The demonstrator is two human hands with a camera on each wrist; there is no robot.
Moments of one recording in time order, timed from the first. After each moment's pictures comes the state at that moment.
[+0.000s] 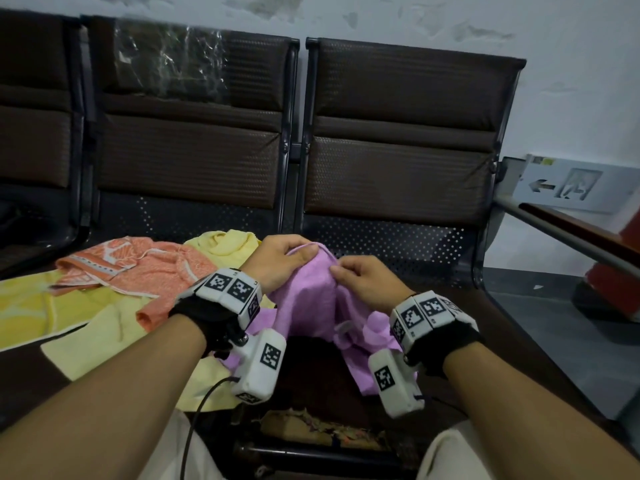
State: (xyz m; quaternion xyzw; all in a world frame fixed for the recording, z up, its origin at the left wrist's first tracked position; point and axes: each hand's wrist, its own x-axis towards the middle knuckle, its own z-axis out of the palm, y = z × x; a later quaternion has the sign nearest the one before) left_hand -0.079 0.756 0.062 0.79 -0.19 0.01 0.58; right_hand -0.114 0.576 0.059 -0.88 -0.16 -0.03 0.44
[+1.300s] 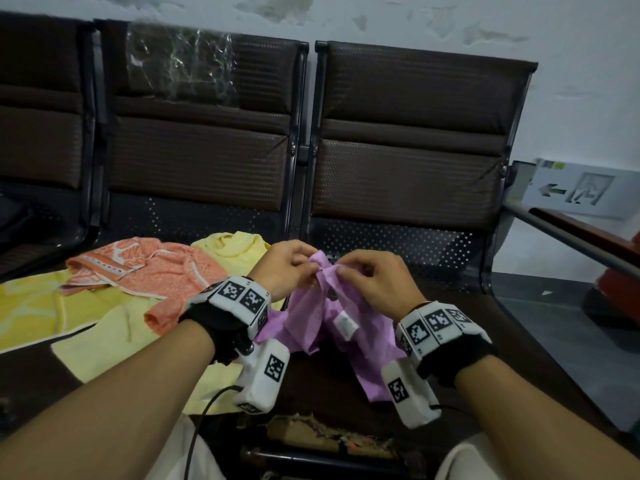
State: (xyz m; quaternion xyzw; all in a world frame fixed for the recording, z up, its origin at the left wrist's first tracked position) left_hand -0.084 0.755 0.061 0.79 -0.13 -0.04 0.60; right_hand -0.118 0.575 0.064 -0.90 -0.15 -0.16 0.38
